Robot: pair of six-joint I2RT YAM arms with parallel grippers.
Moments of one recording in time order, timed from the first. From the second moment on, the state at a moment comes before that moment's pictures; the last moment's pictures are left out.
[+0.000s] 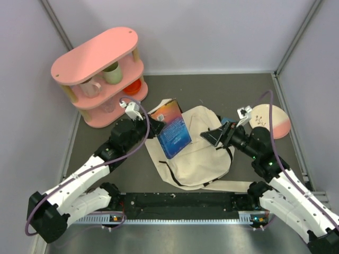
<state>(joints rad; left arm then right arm) -0.64 0.93 0.67 0.06 0.03 -0.71 0.52 0.65 0.55 -0.05 -0.29 0.76</state>
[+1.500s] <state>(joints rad) -0.61 1.12 0.55 0.87 0.14 -1.13 0.54 1.22 0.34 1.10 -0.38 1.29</state>
